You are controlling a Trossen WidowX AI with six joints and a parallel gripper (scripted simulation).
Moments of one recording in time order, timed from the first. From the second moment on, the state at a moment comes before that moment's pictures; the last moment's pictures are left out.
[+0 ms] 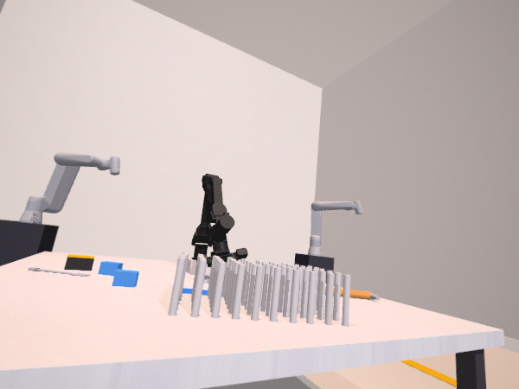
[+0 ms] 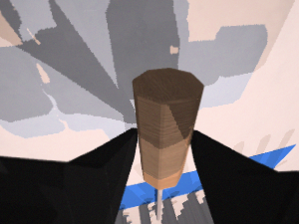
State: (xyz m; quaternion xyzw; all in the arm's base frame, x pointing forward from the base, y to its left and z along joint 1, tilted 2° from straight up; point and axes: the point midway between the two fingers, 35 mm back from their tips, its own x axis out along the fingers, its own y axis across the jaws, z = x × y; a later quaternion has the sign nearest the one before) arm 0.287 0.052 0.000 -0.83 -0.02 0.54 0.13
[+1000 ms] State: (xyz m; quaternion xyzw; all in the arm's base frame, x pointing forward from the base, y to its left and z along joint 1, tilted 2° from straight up) arm 0.268 0.054 -0.001 -0.83 -0.02 0.54 0.13
